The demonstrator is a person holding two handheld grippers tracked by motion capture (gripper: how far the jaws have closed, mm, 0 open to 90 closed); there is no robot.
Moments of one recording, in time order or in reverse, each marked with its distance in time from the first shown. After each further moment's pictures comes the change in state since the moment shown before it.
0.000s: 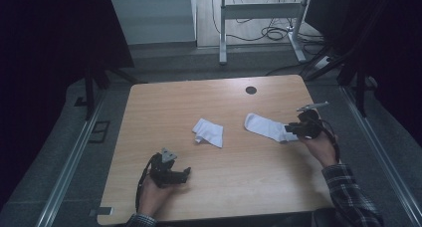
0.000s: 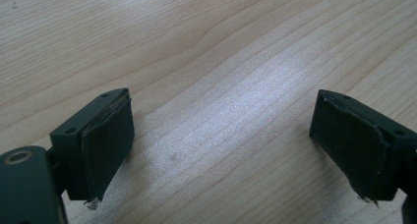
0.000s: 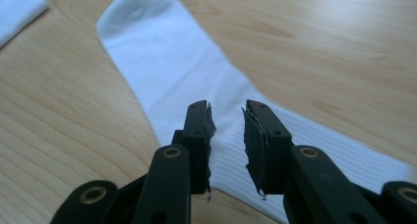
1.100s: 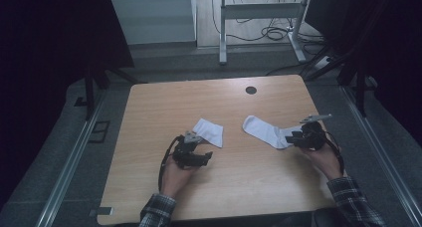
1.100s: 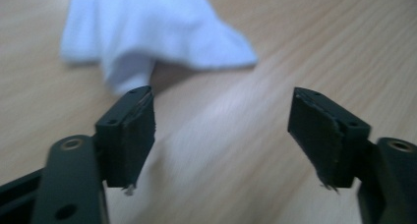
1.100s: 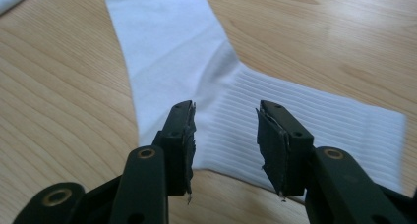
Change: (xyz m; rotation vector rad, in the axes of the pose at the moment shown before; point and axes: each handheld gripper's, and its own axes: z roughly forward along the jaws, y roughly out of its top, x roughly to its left) left arm -0.034 0.077 0.030 -0.028 -0.142 0.033; right arm 0.001 -0.037 -0.008 -0.025 0.020 -0.046
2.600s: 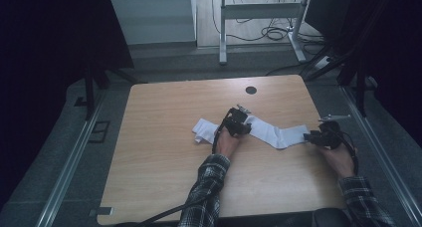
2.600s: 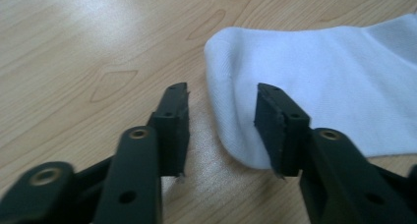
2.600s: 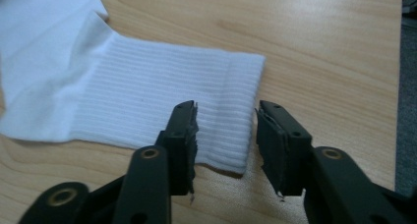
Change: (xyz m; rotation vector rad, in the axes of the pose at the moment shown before) left arm -0.045 0.118 0.154 0.022 0.060 0.082; right arm -0.056 -0.026 -0.005 0.007 -0.116 0.117
